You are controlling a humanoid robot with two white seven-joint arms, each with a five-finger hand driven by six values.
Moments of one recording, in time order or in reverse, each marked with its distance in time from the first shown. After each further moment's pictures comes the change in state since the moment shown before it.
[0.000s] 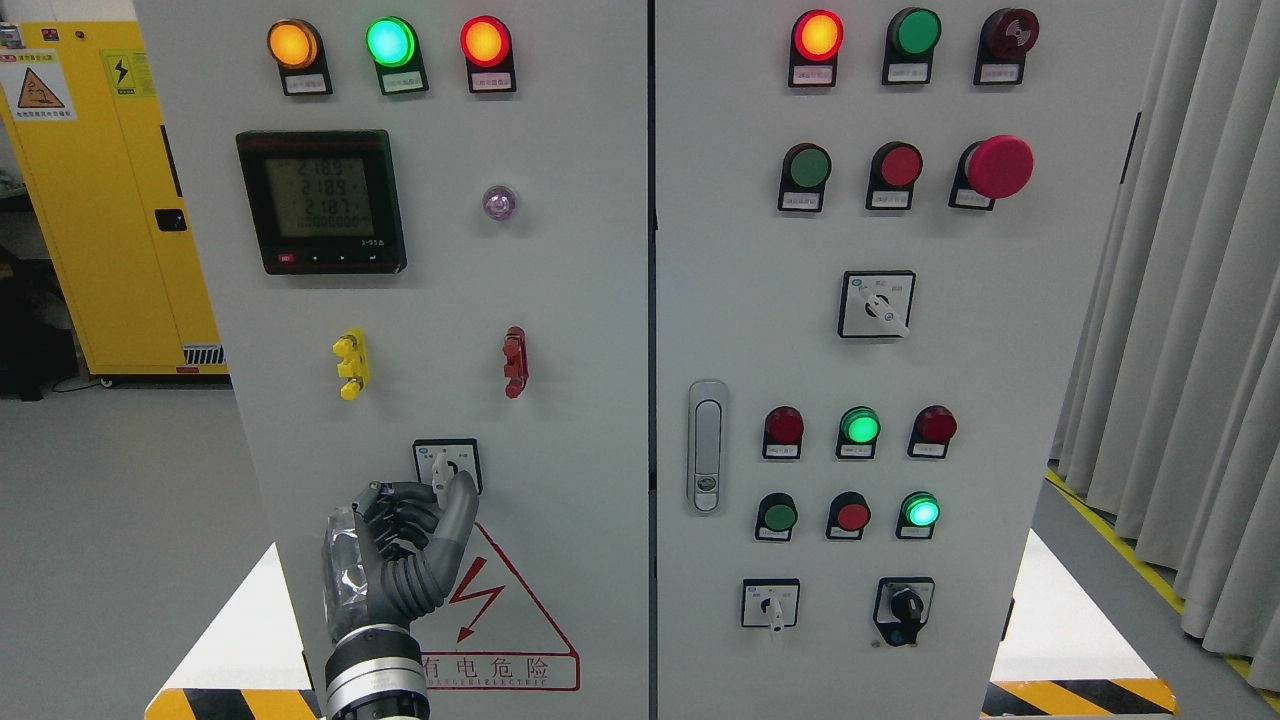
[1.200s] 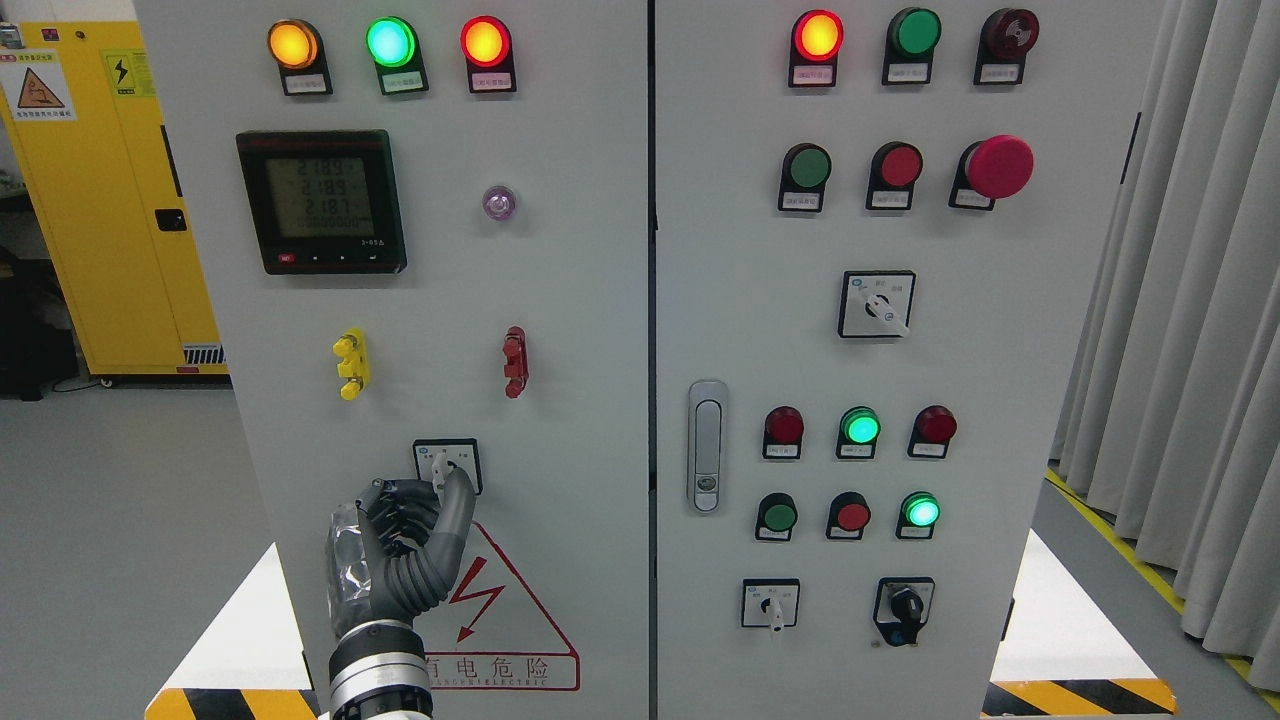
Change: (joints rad) left arm -0.007 -0.001 0.000 0.011 0.000 0.003 0.006; right arm 0.000 0.000 0.000 0.000 0.000 0.000 0.000
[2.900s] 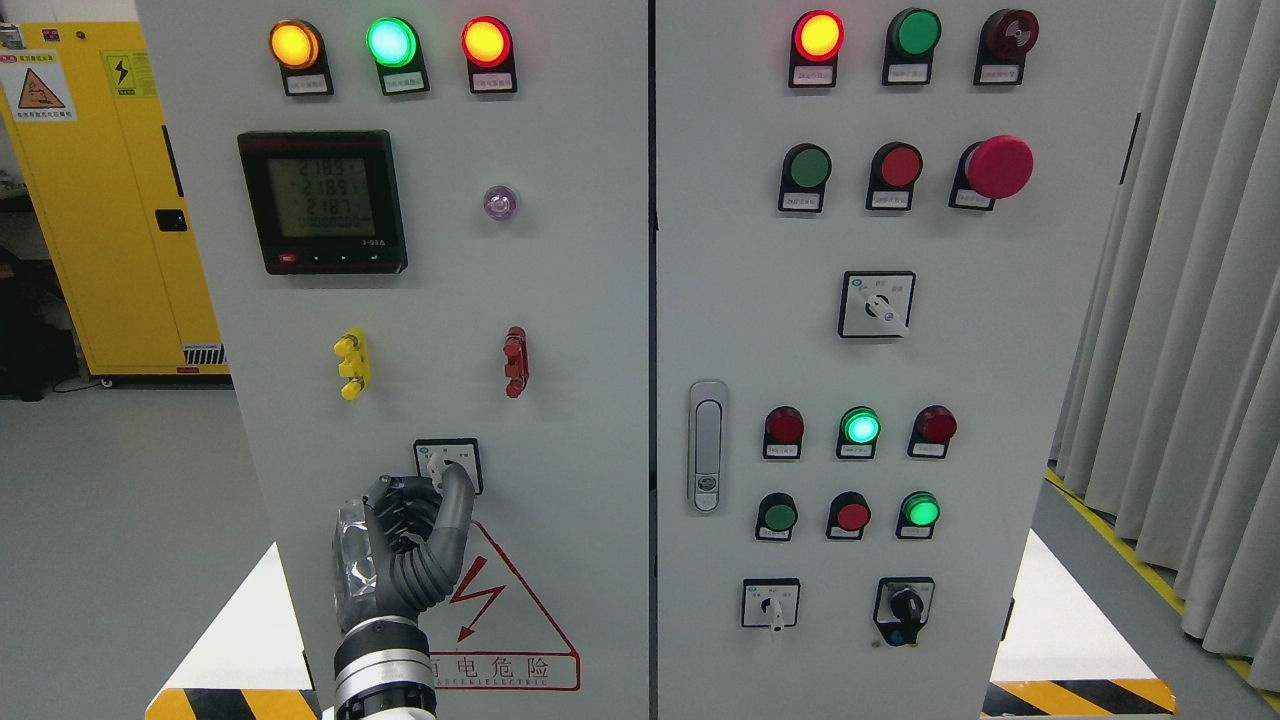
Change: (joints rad) left arm -0.006 0.000 0.000 0.011 0.004 -0.010 -0.010; right arm 0.000 0.000 0.000 0.000 0.000 0.000 0.000
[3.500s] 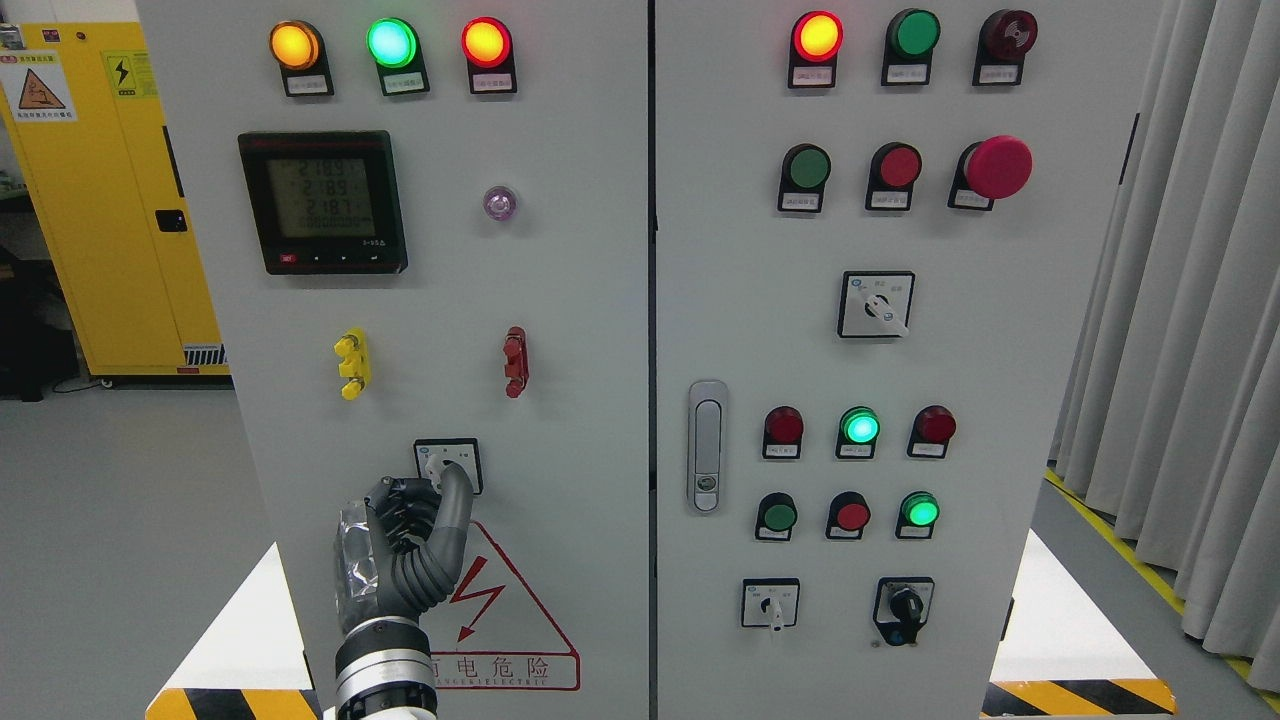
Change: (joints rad) left arm -0.003 0.000 0.000 0.002 0.001 0.008 0.000; right arm 0.000 0.000 0.000 0.000 0.000 0.000 0.000
